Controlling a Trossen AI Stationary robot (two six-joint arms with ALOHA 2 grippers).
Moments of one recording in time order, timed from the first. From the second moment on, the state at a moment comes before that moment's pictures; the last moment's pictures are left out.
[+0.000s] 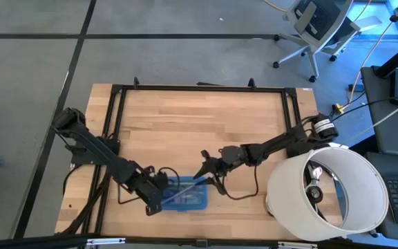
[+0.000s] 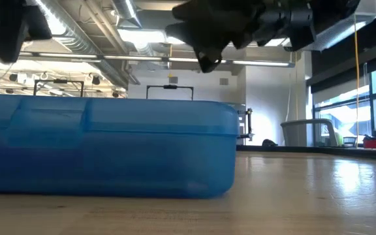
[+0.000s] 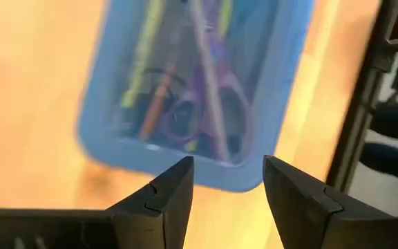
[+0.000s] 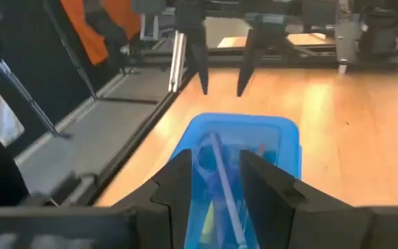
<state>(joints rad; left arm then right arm) -0.63 1.54 1.10 -0.73 -0.11 -0.97 0.23 1.79 0.90 0.61 -0.23 0.13</state>
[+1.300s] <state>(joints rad) -0.04 1.08 1.03 -0.22 0.08 -0.09 0.00 1.00 0.42 0.51 -0.55 0.23</state>
